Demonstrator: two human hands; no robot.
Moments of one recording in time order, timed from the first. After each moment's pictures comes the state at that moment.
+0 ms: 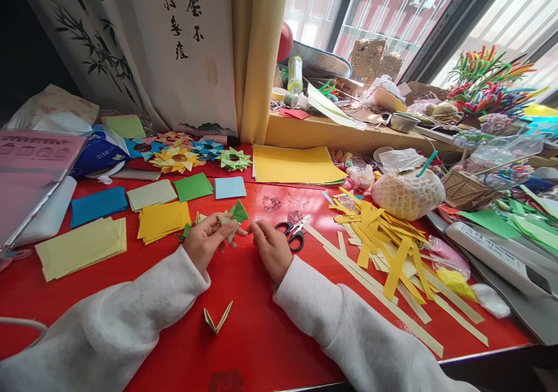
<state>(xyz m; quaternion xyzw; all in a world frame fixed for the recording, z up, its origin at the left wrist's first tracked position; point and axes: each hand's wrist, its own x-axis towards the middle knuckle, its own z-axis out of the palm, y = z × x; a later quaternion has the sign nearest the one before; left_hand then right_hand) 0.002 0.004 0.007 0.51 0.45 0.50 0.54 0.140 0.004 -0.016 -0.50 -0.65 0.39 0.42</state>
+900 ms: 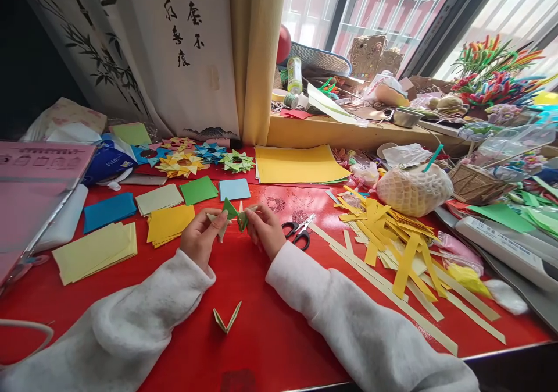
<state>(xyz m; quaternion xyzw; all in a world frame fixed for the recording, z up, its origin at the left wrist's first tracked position) -0.003 0.011 0.003 0.43 0.48 0.63 0.44 0.117 0.033 -0.011 -0.38 -0.54 0.54 0.52</state>
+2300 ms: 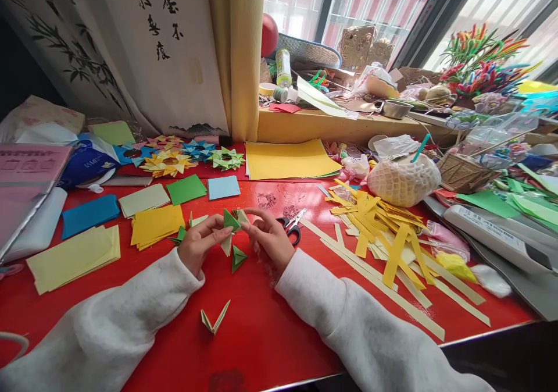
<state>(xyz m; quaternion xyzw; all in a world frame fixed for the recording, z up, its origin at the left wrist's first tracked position) -0.001 0.010 0.002 0.51 0.39 0.49 0.60 0.147 0.009 -0.011 -0.38 -0.53 0.59 0.48</state>
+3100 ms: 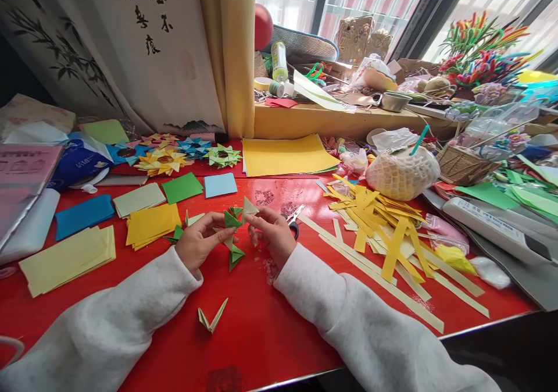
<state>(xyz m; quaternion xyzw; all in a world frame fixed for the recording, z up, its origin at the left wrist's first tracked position) 0.000 0.016 -0.011 0.55 0.41 0.46 0.57 0.151 0.013 -0.011 -0.35 -0.41 0.65 0.53</state>
